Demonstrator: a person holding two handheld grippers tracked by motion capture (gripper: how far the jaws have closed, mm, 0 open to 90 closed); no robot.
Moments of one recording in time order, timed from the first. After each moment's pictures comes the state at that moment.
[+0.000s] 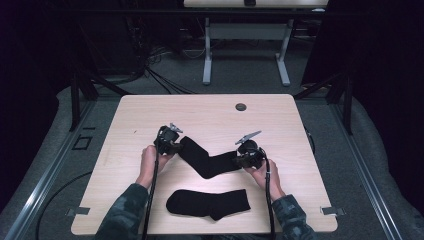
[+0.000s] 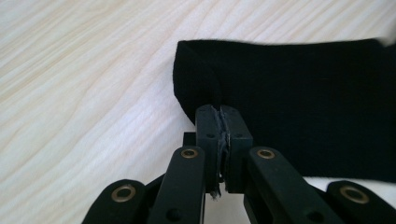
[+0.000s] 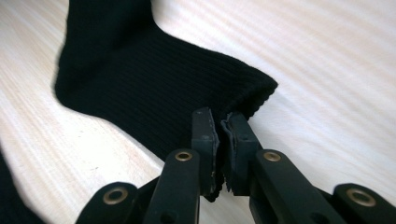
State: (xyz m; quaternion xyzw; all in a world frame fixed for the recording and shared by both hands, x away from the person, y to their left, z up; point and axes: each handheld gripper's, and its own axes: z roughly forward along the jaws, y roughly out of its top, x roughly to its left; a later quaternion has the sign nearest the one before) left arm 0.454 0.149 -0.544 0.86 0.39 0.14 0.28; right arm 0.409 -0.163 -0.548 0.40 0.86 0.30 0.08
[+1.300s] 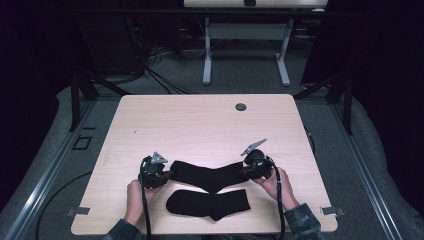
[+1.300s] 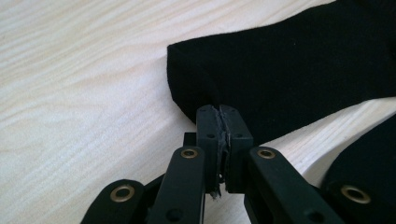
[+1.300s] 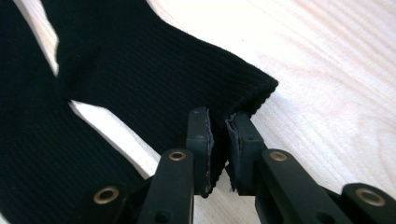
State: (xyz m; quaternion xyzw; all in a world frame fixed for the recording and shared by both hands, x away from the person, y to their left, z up) left arm 0.353 0.177 -0.569 0.84 0.42 0.12 0.31; right arm 0.374 -0.177 -0.542 0.36 0.89 0.26 0.05
